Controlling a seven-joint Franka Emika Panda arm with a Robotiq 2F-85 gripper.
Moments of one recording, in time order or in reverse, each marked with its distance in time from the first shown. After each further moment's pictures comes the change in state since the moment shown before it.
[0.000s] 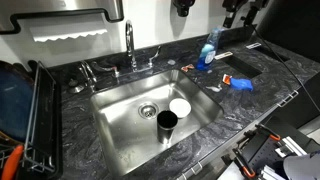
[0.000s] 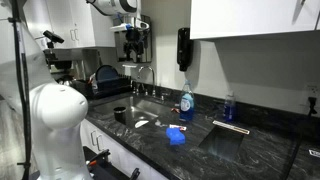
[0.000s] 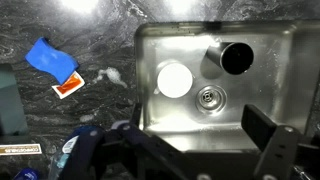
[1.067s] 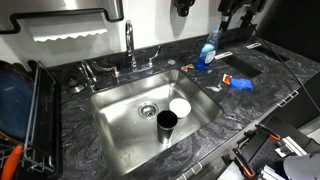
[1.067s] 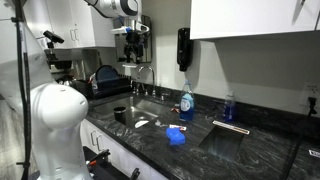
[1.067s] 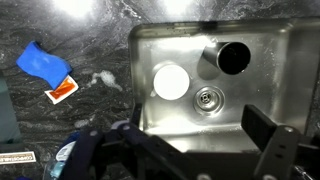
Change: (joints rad) arm 0.005 0.022 0.001 -0.010 0.019 0.025 0.026
